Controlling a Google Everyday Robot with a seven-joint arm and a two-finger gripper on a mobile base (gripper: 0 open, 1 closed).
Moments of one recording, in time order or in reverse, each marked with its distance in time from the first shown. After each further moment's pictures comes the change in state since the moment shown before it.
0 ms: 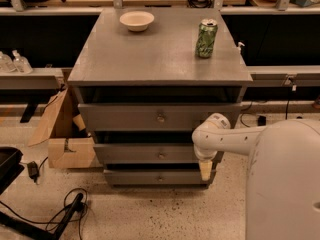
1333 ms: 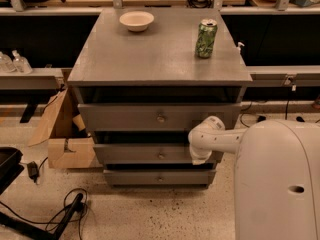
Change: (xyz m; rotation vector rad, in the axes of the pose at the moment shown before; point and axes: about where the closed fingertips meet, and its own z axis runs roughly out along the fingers) arm -0.021 -0.002 0.041 -0.036 -0.049 0.037
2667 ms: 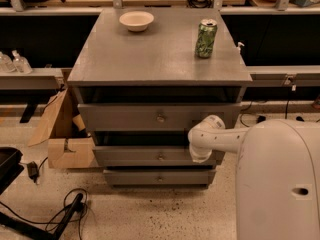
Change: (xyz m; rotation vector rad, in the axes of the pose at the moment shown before) arm 0.000 -0.002 -0.010 0.000 0.000 0.000
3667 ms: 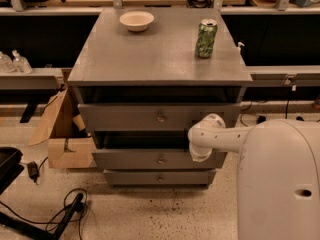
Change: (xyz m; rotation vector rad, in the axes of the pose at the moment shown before) arm 0.000 -0.001 -0.006 0.000 0.000 0.000
